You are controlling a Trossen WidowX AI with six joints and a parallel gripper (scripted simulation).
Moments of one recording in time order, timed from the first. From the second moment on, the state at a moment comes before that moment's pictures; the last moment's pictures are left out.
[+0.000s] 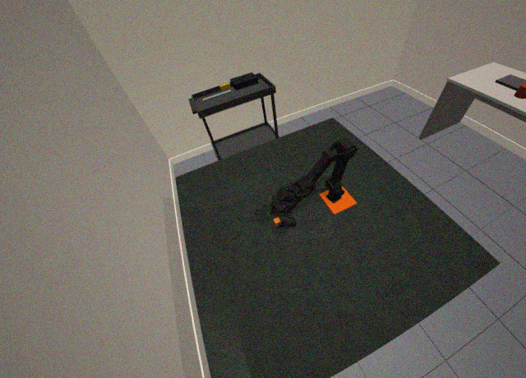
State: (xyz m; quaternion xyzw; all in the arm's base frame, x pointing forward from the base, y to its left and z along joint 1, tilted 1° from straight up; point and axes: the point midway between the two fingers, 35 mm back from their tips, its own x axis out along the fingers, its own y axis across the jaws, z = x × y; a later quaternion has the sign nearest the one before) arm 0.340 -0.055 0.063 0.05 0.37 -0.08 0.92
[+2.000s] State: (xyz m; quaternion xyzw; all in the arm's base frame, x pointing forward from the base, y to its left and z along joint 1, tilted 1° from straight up) arm 0.349 -0.057 0.064 0.06 0.69 -0.05 0.72
